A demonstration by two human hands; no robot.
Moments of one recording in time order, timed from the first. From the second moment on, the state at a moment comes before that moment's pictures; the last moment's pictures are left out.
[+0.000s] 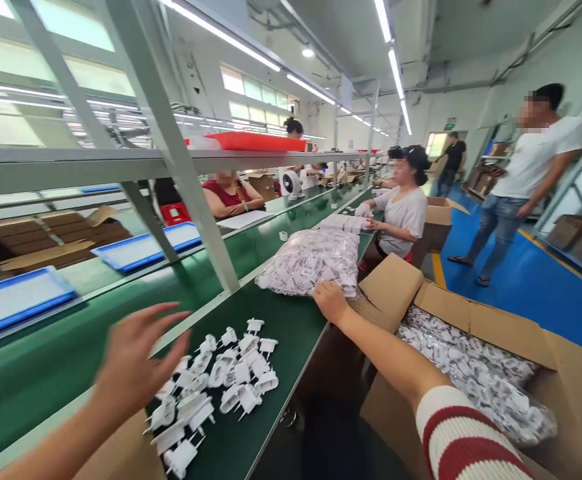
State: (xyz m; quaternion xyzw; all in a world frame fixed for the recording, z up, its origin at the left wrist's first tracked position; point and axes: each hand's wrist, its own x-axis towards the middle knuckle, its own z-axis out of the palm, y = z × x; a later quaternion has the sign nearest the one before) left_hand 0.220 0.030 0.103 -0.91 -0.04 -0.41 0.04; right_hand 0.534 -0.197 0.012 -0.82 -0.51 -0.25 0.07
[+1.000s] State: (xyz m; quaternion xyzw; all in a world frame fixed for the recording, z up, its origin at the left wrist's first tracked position) left_hand 0.431 -0.034 0.037 -0.97 0.12 -0.12 0.15; right_hand 0.502 -0.209 0.024 -0.86 -0.47 -0.17 0.07
